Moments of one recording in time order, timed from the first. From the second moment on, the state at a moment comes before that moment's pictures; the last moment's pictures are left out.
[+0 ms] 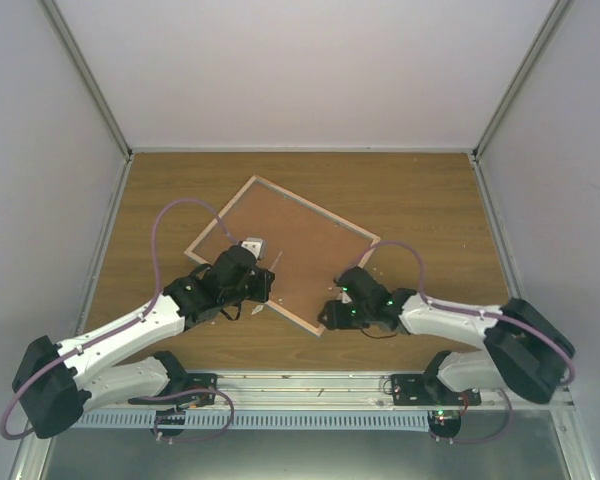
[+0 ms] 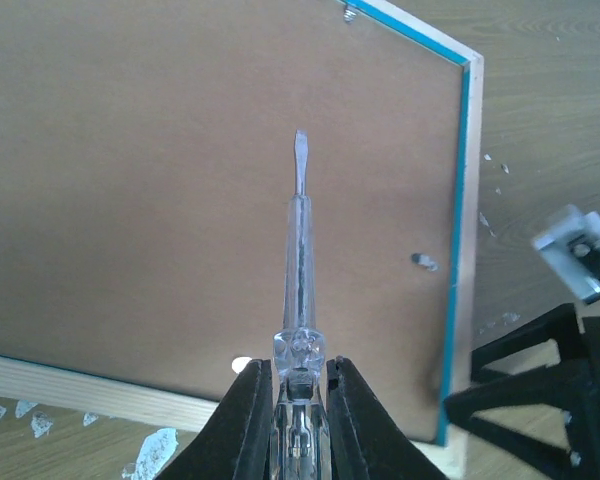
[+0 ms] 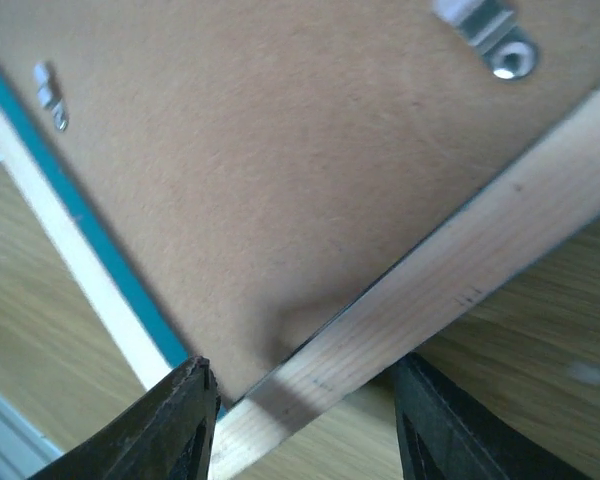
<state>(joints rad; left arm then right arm) -0.79 1.04 0.69 -0.38 -0.09 -0.59 0.81 1.25 0.46 -0.20 -0.21 0.76</state>
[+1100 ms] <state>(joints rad) -0.76 1.11 0.69 -0.38 -0.05 -0.53 0.37 1.75 1.10 -0.27 -0.18 0.08</state>
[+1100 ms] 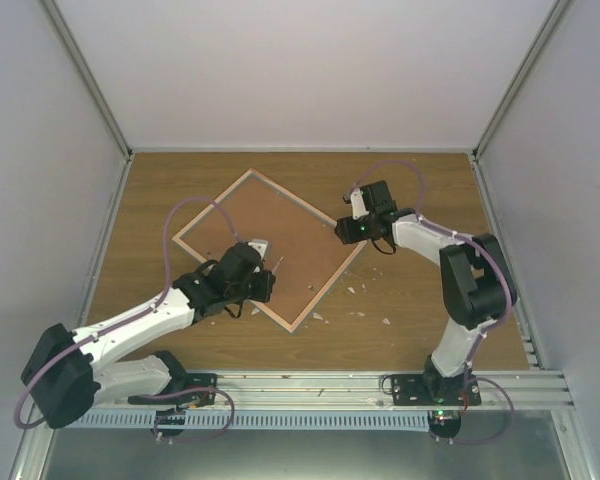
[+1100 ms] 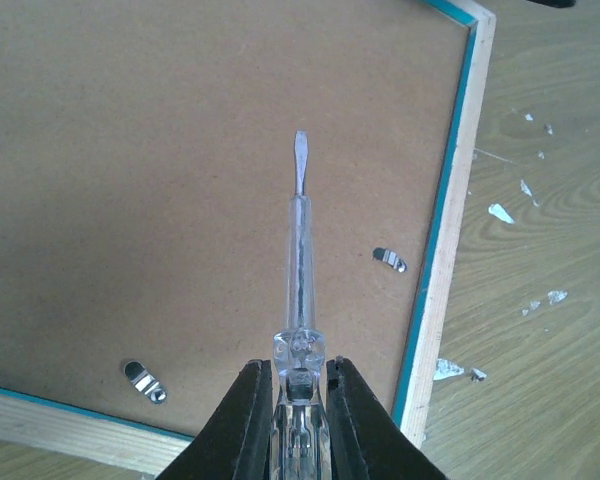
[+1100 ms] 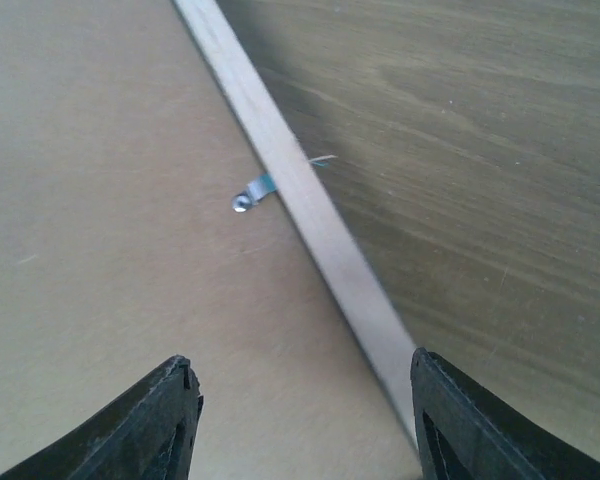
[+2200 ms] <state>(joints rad) -0.81 1.31 0.75 -0.34 0.05 -0.48 0.34 1.84 1.02 -0.17 -0.25 -0.02</state>
